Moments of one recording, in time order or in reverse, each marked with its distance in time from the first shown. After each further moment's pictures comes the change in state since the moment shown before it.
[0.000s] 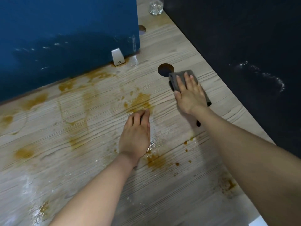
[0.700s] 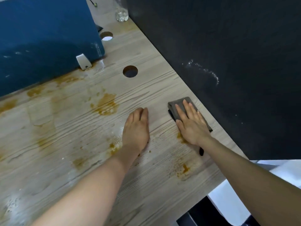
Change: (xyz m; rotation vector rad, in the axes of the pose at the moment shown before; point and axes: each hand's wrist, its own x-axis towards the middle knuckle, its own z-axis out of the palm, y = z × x) left_hand 0.009 0.114 0.008 -0.044 -0.096 0.021; right_hand -0.129 0.112 0.014 0.086 -0.049 0.008
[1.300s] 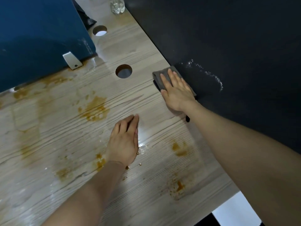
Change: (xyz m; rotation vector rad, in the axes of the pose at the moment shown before) left_hand -0.004 -0.014 0.018 0.038 0.076 0.006; right_hand 0.126 -0.005 -0.039 -0.031 0.031 -0.111
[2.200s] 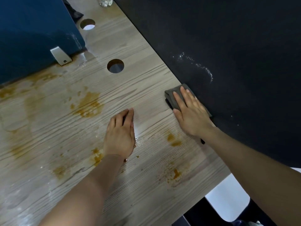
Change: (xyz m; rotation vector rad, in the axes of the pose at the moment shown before) left_hand 0.000 0.001 -0.001 -0.005 -0.007 -0.024; right_hand -0.101 0.031 0.026 -0.047 0.081 0.055
